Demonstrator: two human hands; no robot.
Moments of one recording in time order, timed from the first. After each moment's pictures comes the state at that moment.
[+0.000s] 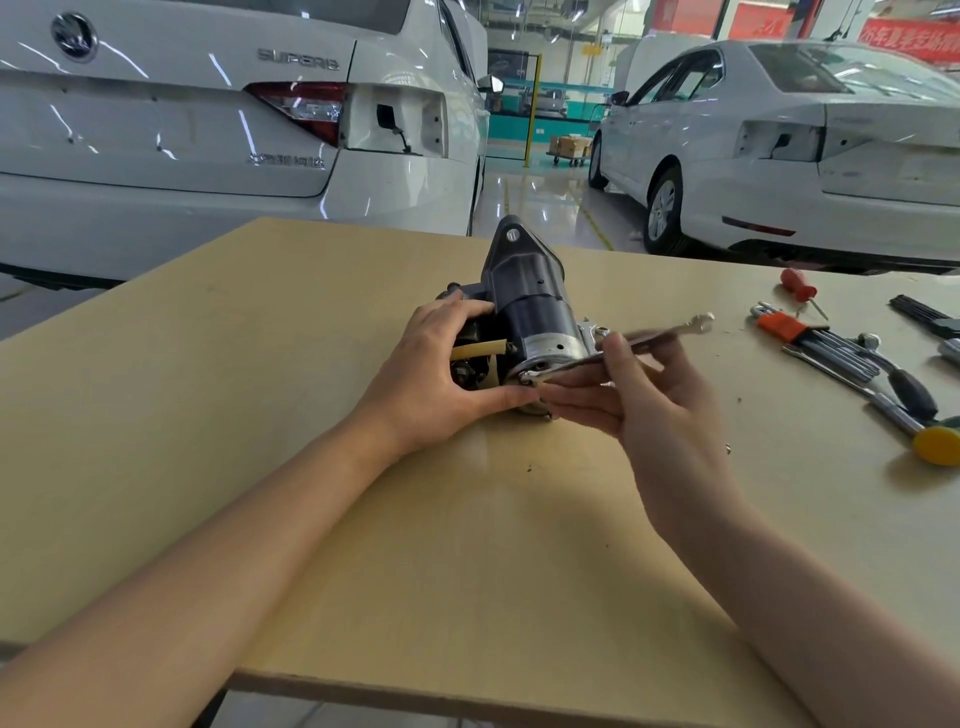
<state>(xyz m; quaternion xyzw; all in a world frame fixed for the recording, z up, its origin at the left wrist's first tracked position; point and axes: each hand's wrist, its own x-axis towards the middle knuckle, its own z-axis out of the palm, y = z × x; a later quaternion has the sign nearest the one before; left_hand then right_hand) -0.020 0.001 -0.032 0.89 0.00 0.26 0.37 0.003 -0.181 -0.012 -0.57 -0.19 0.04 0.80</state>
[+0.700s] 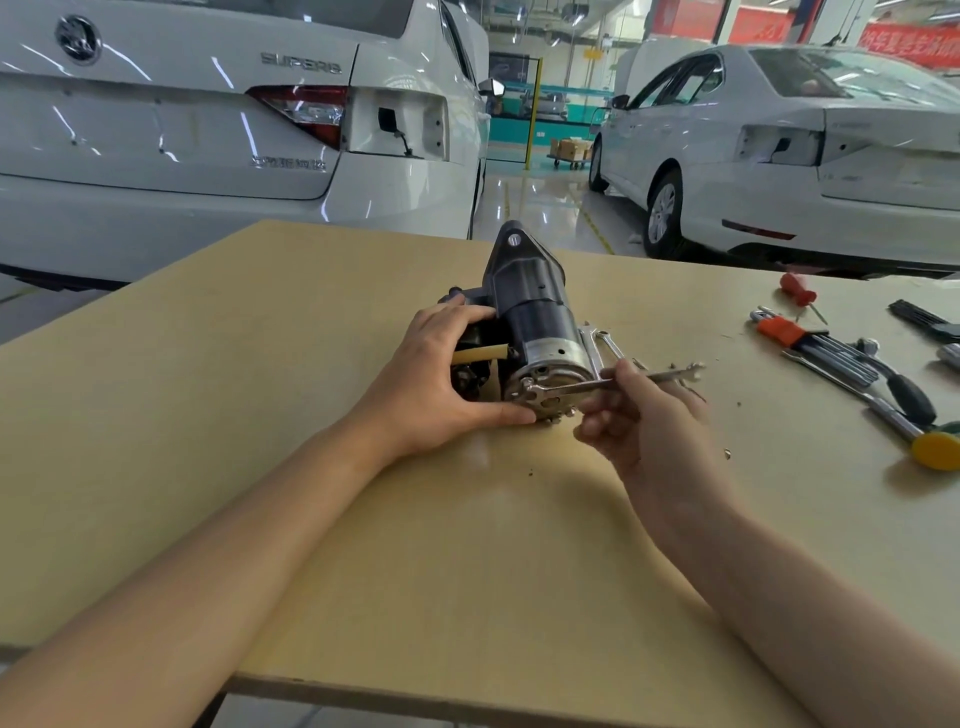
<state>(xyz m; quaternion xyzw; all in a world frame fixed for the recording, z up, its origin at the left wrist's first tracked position) -0.021 0.004 -0.030 0.90 -0.01 0.24 0.36 0.009 -0.185 -0.020 -0.56 -0.06 0.09 0.82</state>
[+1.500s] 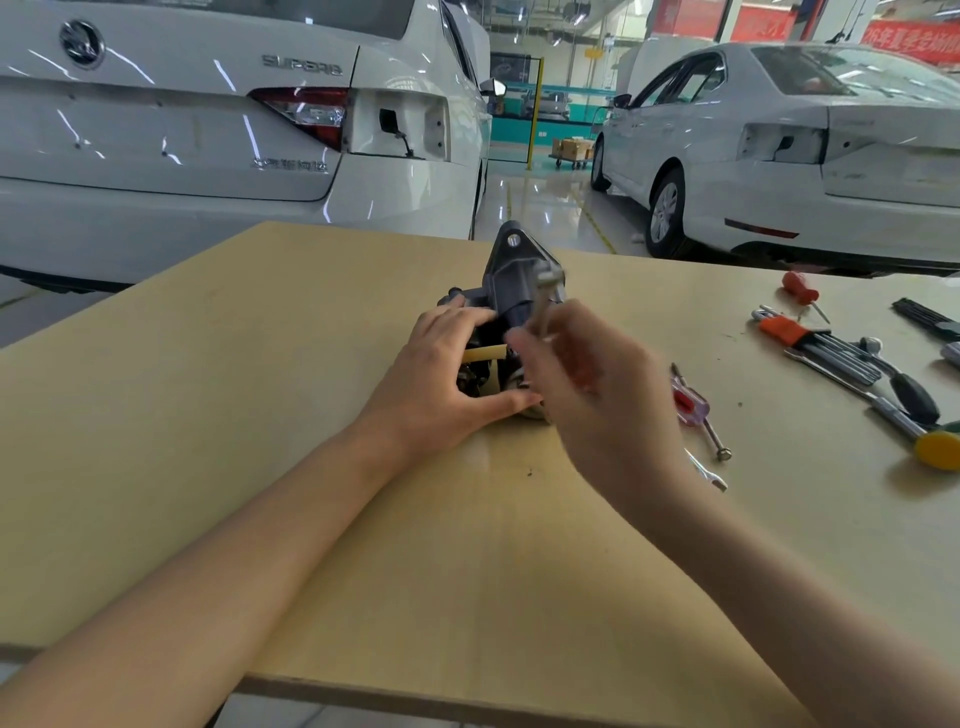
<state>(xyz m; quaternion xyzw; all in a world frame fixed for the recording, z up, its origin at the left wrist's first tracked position) -0.019 0.000 -0.035 0.91 0.00 0.24 0.33 -0.002 -0.159 -0.001 -0.72 -0.39 -0.20 0.53</state>
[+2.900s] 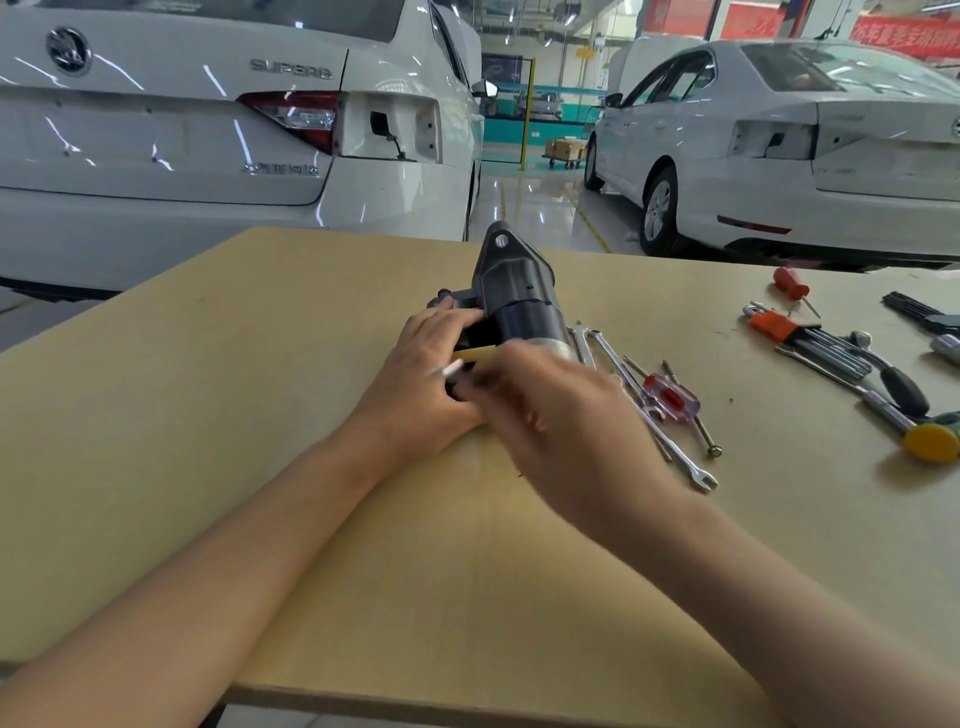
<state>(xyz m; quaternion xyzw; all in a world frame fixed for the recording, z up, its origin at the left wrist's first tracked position) -0.016 0.003 -0.035 0.91 -0.02 0.25 0.33 -0.010 -0.162 -0.009 -0.75 -0.50 -0.26 0.35</state>
